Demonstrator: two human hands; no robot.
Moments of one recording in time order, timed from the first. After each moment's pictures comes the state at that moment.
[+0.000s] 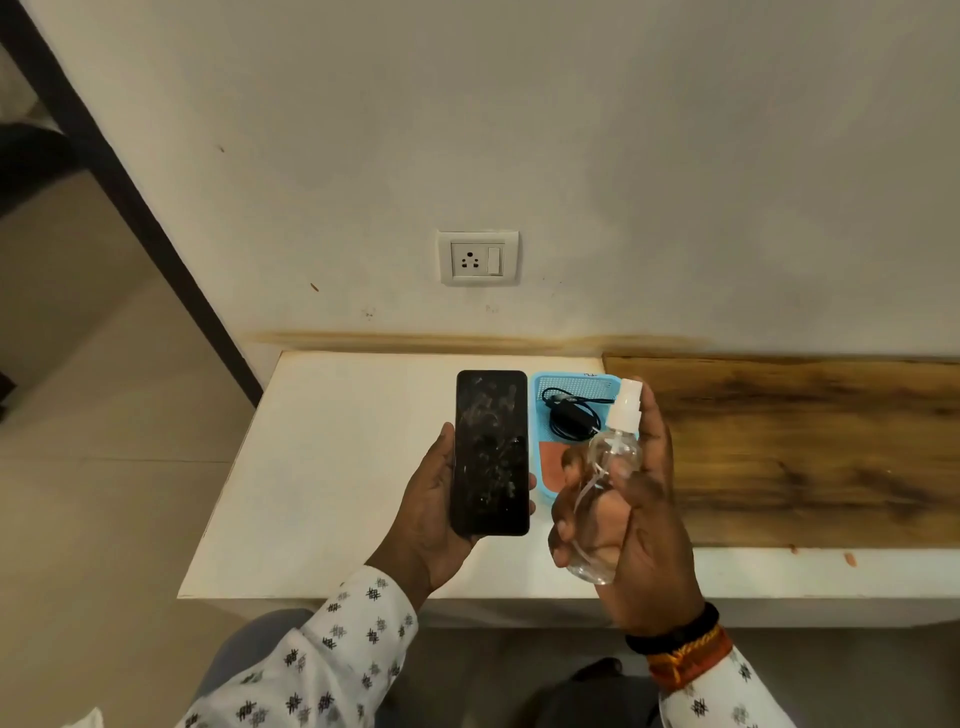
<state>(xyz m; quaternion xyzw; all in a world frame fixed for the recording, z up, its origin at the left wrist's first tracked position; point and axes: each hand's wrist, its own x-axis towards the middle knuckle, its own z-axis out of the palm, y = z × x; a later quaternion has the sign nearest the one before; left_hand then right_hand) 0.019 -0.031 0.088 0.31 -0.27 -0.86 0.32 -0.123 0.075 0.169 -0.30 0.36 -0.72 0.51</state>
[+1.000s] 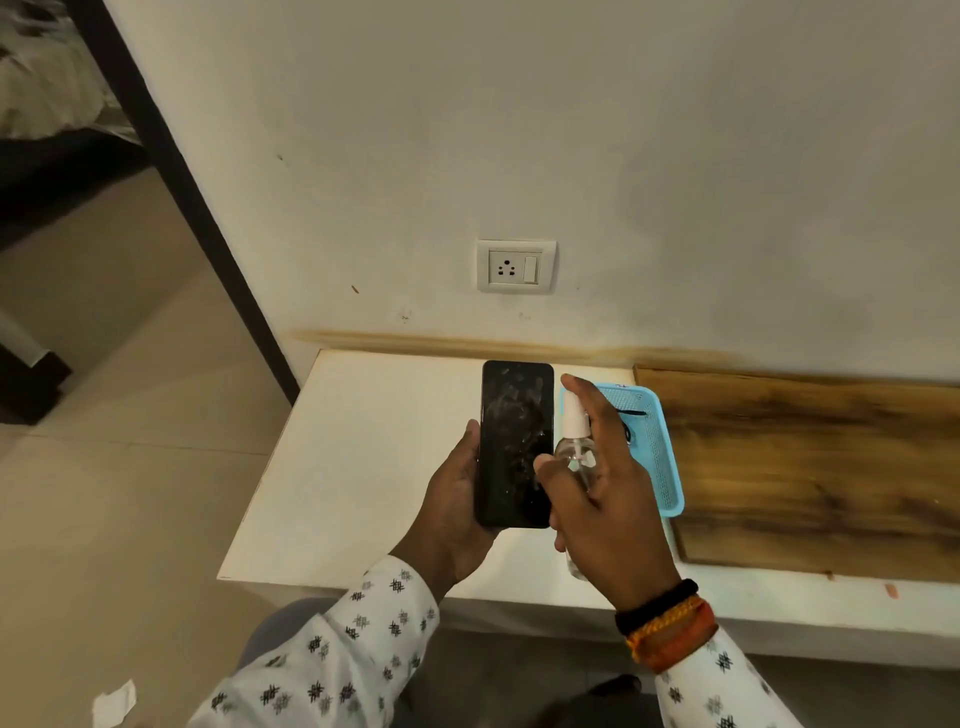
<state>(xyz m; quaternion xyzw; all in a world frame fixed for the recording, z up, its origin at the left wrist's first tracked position) 0.024 -0.032 0.106 0.36 -0.27 -0.82 0.34 -0.095 0.047 0.172 -0.53 0.64 -0.50 0.24</state>
